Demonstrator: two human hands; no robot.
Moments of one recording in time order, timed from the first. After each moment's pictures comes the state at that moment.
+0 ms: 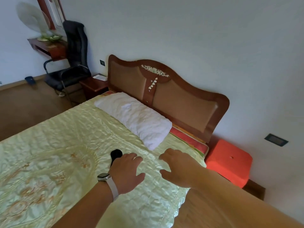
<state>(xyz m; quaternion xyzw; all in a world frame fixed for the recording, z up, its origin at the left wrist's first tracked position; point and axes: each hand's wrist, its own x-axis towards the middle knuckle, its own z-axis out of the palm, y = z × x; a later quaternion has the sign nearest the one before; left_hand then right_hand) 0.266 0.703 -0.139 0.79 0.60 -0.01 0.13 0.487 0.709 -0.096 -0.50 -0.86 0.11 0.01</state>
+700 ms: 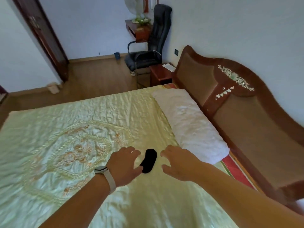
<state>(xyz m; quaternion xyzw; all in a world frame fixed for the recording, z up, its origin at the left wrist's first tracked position) 0.193 0.793 -0.139 0.59 0.80 -0.01 0.14 0.378 0.929 -0.127 -0.21 -0.96 0.14 -0.06</state>
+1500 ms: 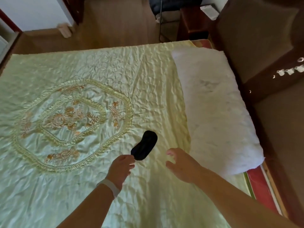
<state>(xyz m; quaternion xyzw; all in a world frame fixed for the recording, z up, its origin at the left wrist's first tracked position) 0.202 0.923 -0.359 -0.10 0.77 0.47 0.43 0.344 1.112 -0.357 -0.27 -0.84 0.42 -0.20</state>
